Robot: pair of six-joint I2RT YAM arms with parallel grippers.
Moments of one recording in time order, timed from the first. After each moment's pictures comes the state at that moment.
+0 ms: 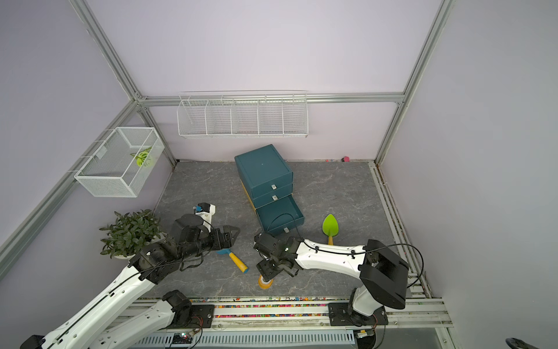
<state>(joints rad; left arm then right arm) -0.69 0.80 0.80 -0.66 0.00 -0.64 1.14 1.56 0.98 -0.60 -0.06 0.42</state>
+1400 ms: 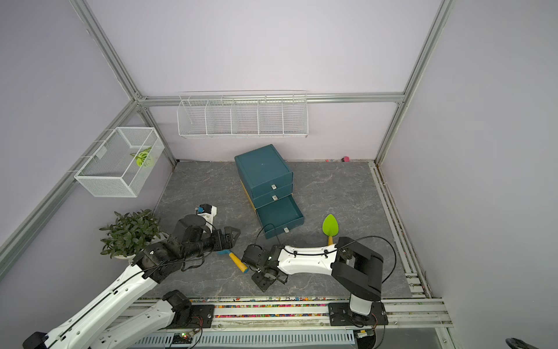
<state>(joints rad) -0.69 0.81 0.78 -0.66 -0.01 -0.64 1.22 1.73 1.05 -0.63 -0.04 0.40</state>
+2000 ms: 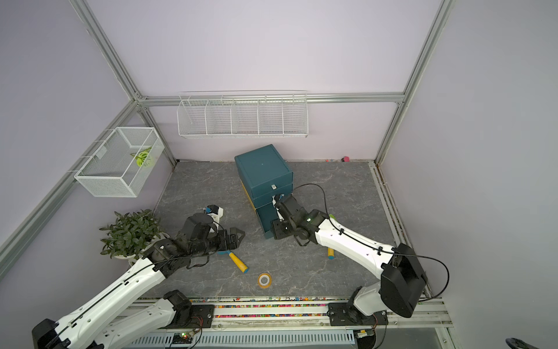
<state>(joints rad) -0.69 0.90 0.76 -0.63 0.05 -0.64 0.78 1.48 1.14 -0.59 0.01 0.41</state>
